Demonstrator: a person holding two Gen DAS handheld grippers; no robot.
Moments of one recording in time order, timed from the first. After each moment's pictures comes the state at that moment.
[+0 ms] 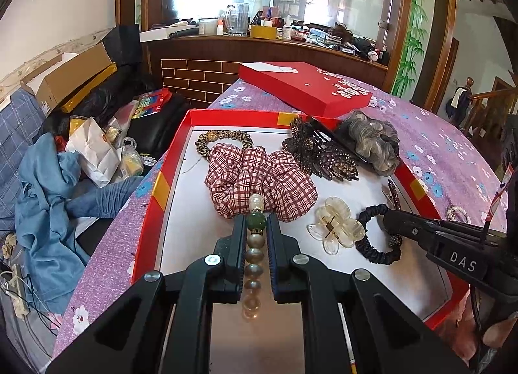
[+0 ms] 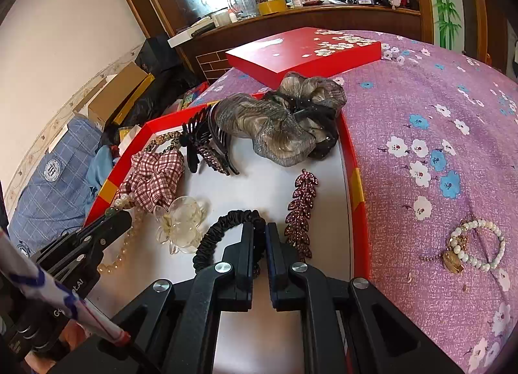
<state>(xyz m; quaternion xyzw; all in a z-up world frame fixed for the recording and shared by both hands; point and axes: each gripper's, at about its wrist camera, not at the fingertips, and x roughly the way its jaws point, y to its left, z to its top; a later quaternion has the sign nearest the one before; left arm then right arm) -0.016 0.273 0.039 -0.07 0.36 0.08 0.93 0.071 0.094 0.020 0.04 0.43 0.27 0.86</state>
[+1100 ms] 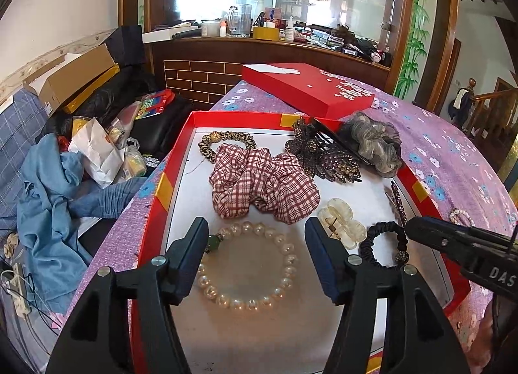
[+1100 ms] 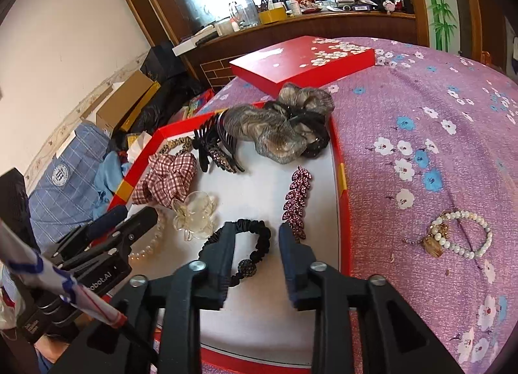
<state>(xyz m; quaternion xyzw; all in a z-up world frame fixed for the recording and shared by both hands) -0.018 0.272 0.043 -0.07 0.35 0.09 0.93 0.052 0.076 0.036 0.06 0.42 0.28 0.86</state>
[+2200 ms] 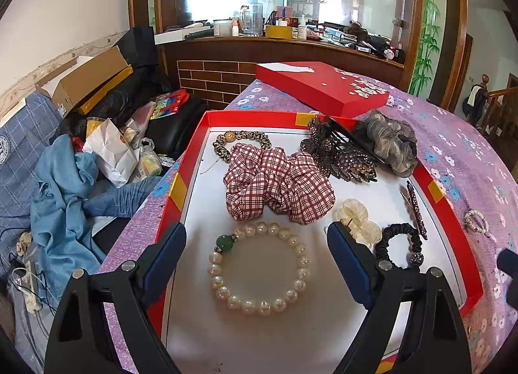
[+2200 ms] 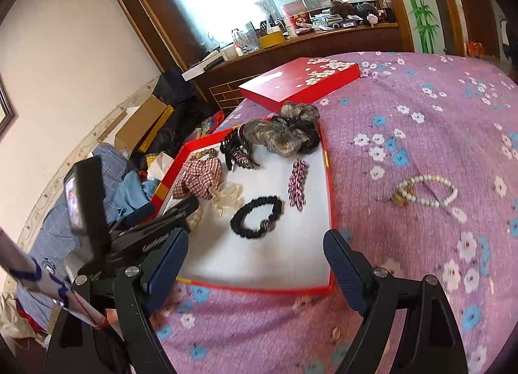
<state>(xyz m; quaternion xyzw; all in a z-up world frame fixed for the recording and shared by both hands) -0.014 0.270 0.042 -0.06 0.36 0.12 0.92 -0.014 0.038 0.064 0.11 0.38 0.28 0.87</state>
